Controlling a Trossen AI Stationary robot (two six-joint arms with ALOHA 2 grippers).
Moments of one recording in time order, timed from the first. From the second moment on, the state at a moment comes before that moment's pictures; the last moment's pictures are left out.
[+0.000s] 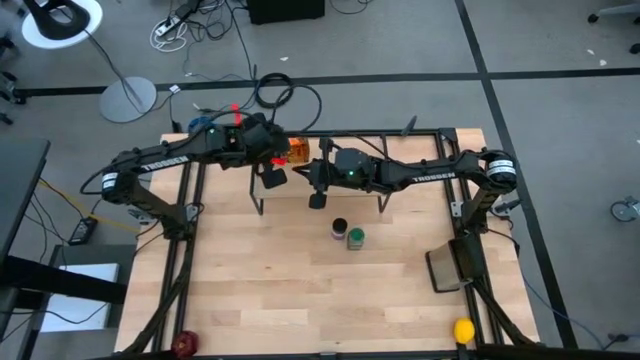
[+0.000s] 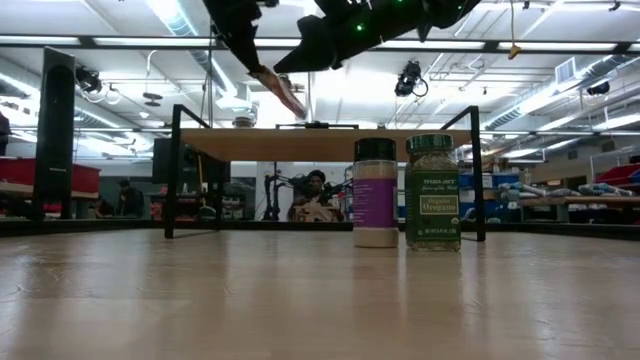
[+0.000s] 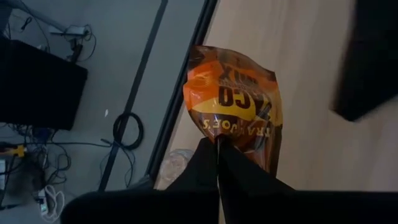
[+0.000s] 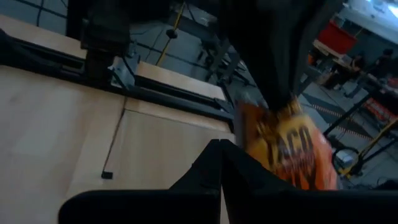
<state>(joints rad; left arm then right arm) 0.24 1.44 1.53 -1.04 -0.45 0.13 -0.10 1.73 1.27 0.23 0.22 -0.42</state>
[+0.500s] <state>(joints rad) 0.32 1.53 1.53 -0.99 -0.44 0.10 -0.08 1.73 1.27 0.23 0.22 -0.48</state>
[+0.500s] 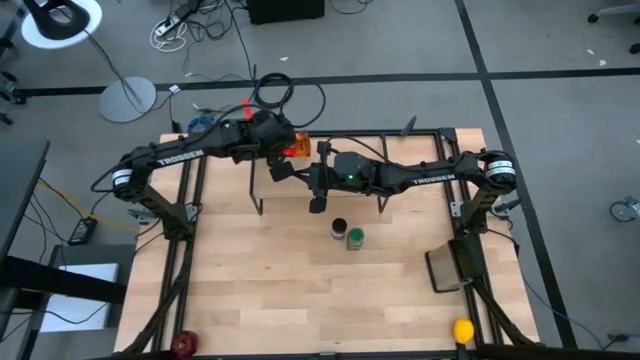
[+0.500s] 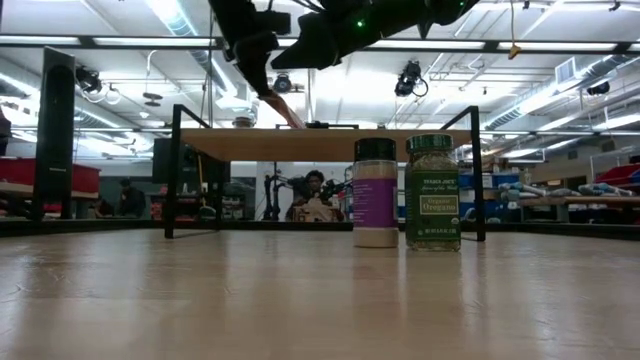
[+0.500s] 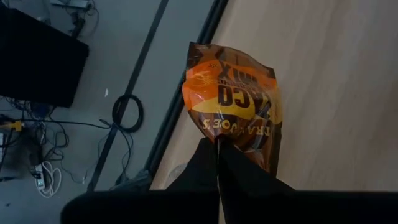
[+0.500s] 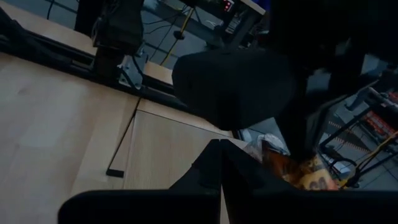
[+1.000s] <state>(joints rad) 0.34 1.54 1.56 -1.13 -0.35 0.10 -0.09 1.73 1.27 0.20 0.40 -0.47</state>
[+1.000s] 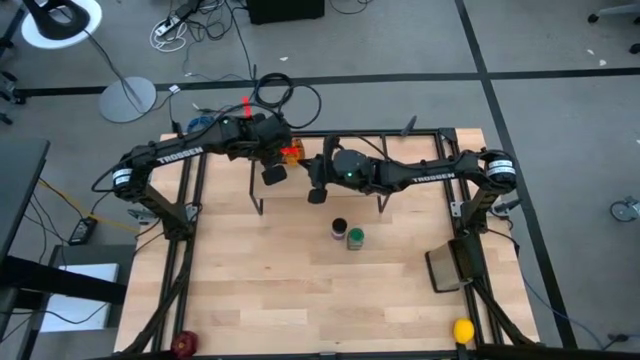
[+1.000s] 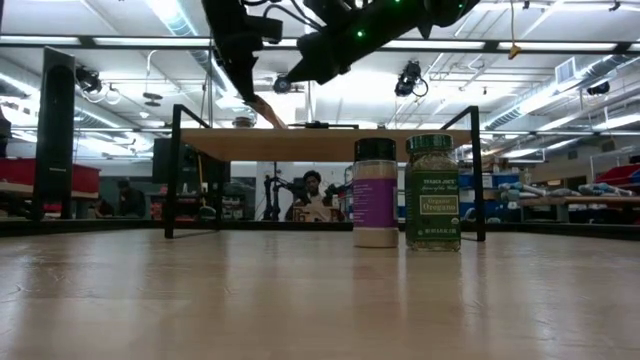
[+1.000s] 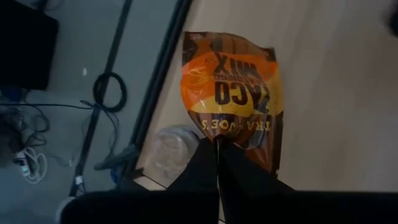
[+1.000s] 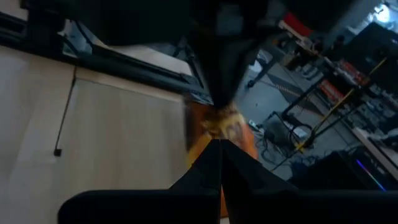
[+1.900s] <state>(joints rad) 0.34 1.54 1.61 -1.12 -0.34 0.03 -0.12 1.73 1.27 0.16 0.40 -0.42</state>
